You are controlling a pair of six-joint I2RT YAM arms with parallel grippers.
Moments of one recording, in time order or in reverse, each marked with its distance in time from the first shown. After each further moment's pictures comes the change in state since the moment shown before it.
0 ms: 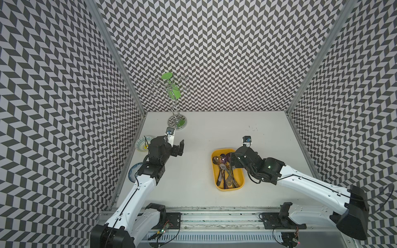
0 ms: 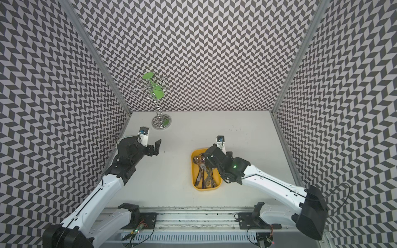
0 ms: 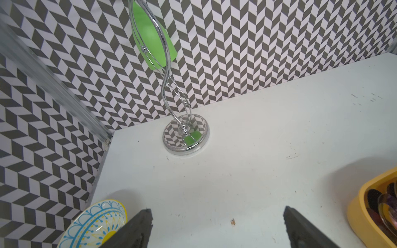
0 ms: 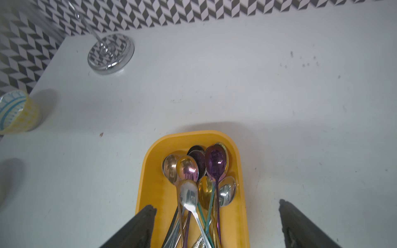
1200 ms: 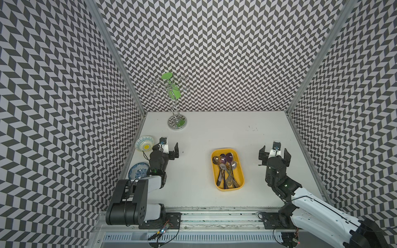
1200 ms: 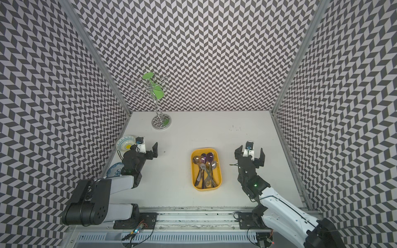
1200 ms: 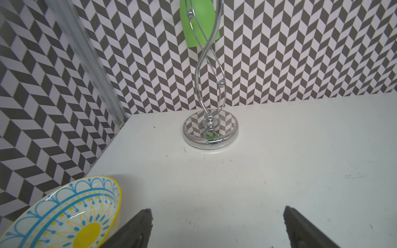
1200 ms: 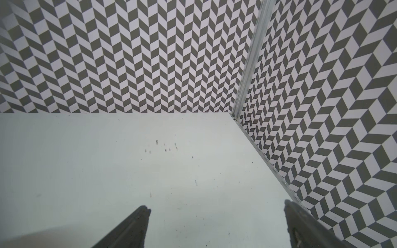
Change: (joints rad) left arm 0.177 0.407 -0.376 0.968 0.026 -0.110; right arm -0.360 -0.341 -0.618 0.866 0.375 -0.643
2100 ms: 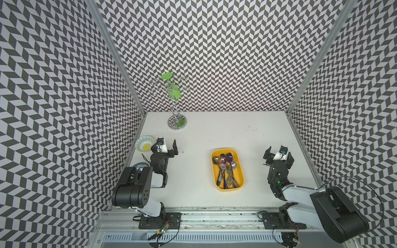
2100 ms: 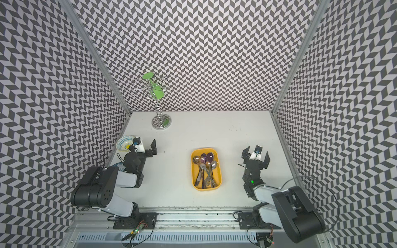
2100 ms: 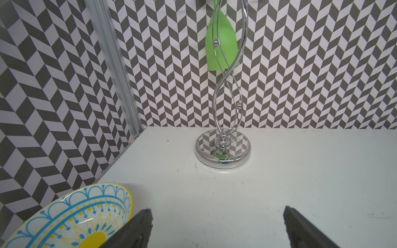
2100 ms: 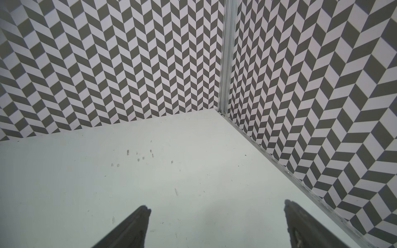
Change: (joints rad) left arm -0.007 0.174 -0.022 0.300 -0.069 -0.056; right arm -0.273 0.426 -0.214 0.776 -0.188 -0.013
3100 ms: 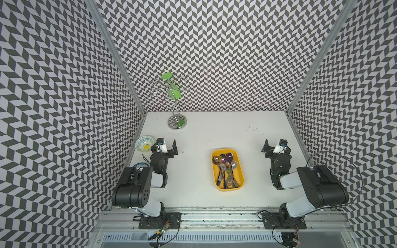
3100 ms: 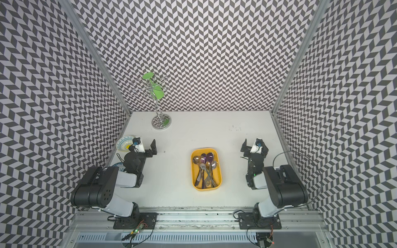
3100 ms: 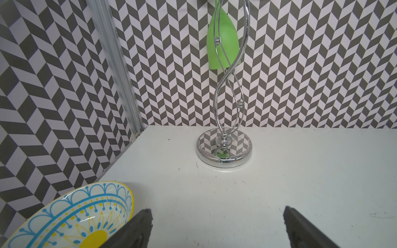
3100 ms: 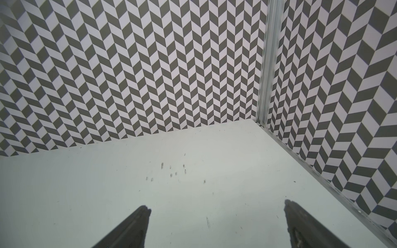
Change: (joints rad) left arm 0.000 0.000 0.000 -0.002 -0.002 0.000; right arm -0.193 0.280 0.113 0.224 -0.427 0.043
